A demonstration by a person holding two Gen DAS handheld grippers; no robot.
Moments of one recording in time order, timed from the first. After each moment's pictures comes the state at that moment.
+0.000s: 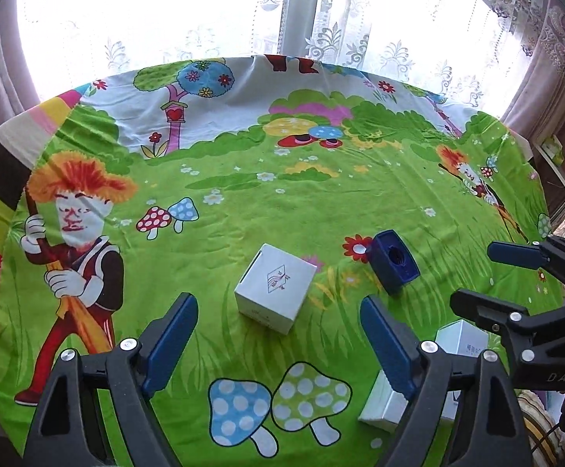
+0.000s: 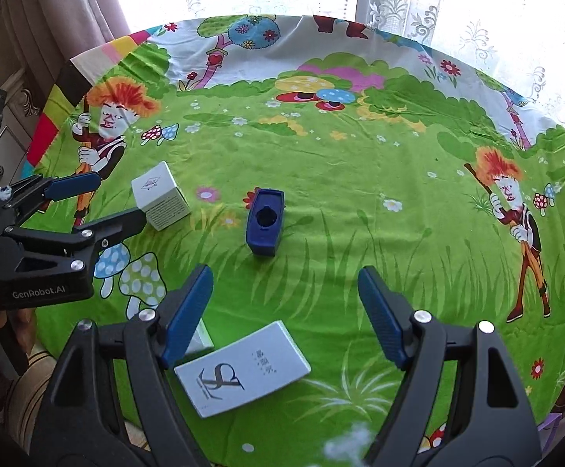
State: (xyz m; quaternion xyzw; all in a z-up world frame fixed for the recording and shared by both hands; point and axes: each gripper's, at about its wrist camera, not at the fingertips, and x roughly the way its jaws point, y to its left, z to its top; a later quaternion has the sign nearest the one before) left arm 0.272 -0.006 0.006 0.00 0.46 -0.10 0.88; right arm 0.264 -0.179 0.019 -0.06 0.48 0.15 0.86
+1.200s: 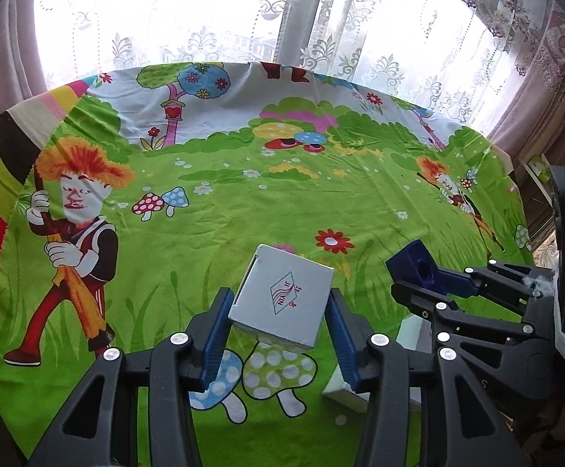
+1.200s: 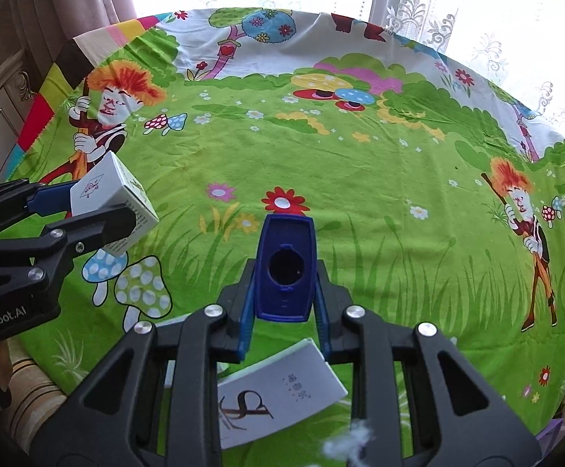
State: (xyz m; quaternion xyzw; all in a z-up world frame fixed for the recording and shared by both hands) left arm 0.234 -0.007 0.025 -0.04 0.45 -0.11 0.88; right arm 0.238 -0.158 0.014 -0.09 0.46 0.16 0.87
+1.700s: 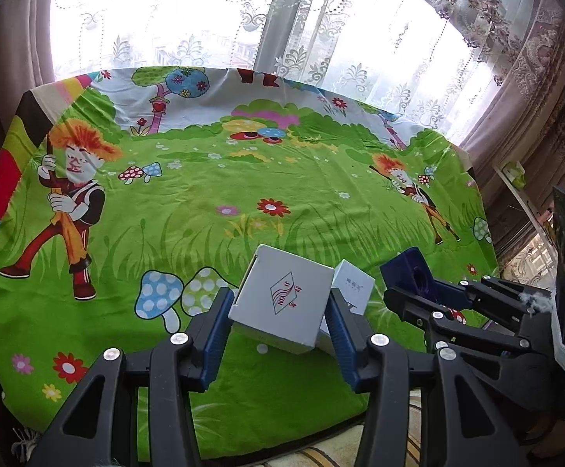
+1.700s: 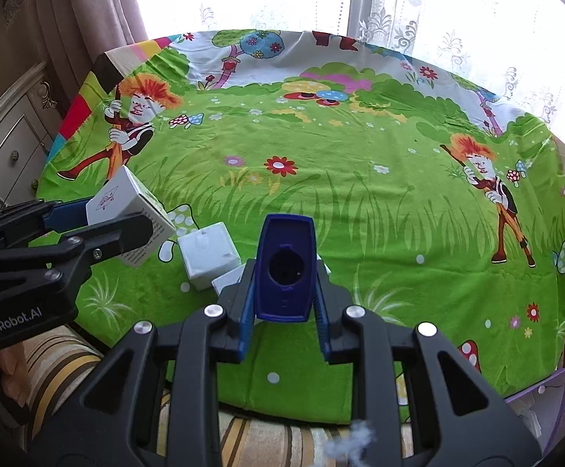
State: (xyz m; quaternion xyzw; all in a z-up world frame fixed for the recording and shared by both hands) left arm 0.154 -0.038 0.046 -0.08 0.44 -0.13 0.89; right arm 0.149 -0.195 0.039 -0.06 0.44 0.15 0.88
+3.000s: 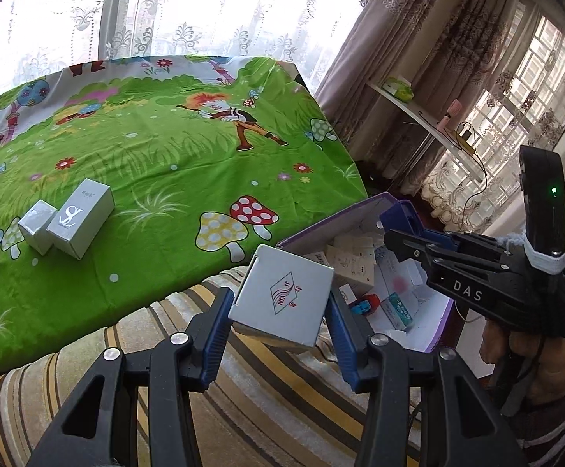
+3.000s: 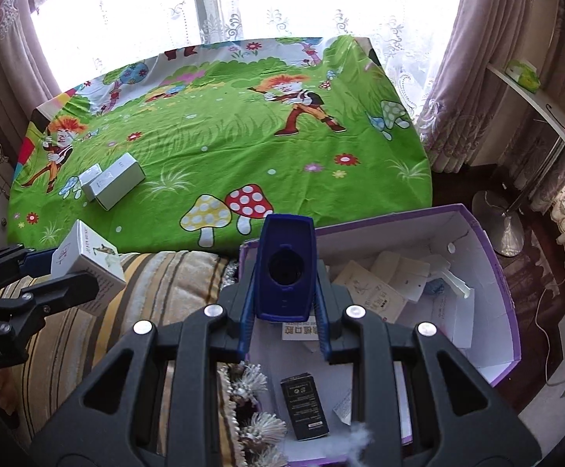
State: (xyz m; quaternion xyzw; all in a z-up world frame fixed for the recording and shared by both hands) left arm 0.014 -0.229 0.058 -0.01 0.46 -0.31 0.83; right arm -0.011 -0.432 0.049 0.04 0.44 -0.02 0.90
